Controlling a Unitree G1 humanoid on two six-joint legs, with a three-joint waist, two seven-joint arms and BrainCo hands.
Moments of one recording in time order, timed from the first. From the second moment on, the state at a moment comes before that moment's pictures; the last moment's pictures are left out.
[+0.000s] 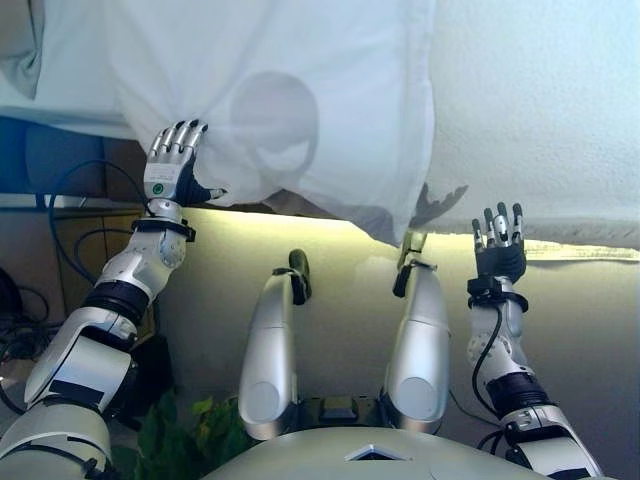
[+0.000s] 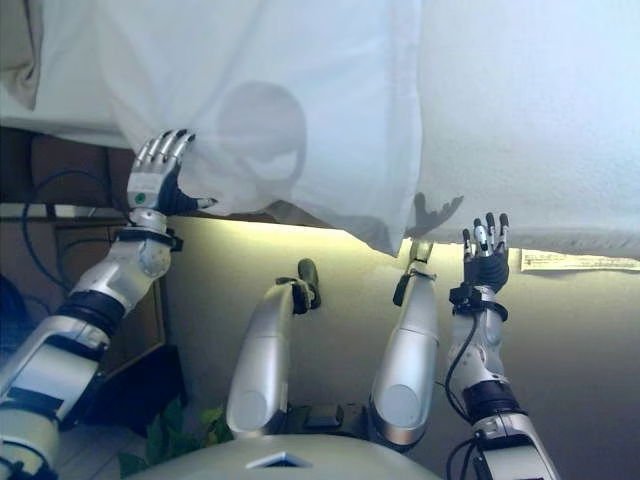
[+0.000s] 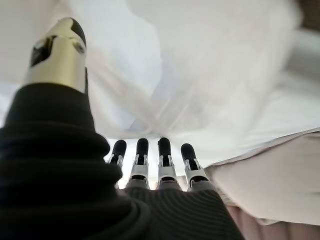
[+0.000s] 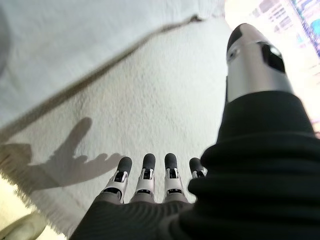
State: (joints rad) left arm -0.58 0.67 -0.49 0.79 0.55 -0.18 0.61; right arm -0.10 -0.35 0.12 0.43 1.13 -0.49 -0.02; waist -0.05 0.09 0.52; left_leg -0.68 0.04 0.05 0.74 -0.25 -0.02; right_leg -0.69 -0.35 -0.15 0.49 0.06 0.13
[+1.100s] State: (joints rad) left arm 0.02 0.49 -0.11 0.44 -0.23 -0.37 0.14; right arm 0.21 -0.25 0.05 0.53 0.99 -0.34 0.08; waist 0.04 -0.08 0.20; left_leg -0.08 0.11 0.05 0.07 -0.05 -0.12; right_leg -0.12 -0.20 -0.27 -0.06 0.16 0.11
